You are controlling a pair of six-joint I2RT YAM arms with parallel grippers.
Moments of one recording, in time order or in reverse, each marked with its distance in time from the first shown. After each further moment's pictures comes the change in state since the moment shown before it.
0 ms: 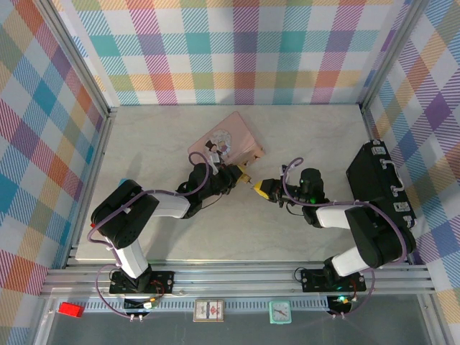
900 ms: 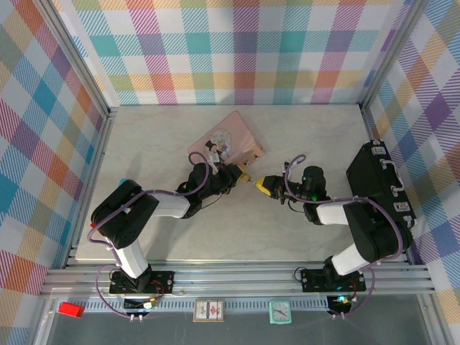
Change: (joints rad) left arm 0.001 0.000 0.000 0.006 0.000 -0.007; right arm -0.034 0.037 0.019 0.054 -0.032 0.023
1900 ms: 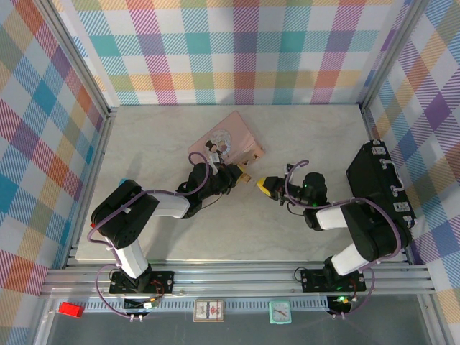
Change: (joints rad) left arm 0.000 0.000 0.000 0.000 -0.002 -0.003; right arm 0.028 0.011 -0.077 0.188 0.098 0.072
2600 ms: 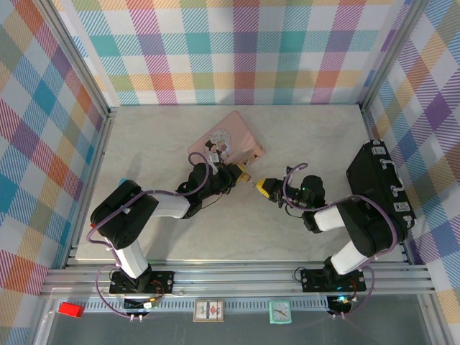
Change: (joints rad) left arm -0.004 -0.006 0.000 -0.002 -0.018 -0.017; right arm 0.021 0.048 -0.021 0.065 0.050 0.033
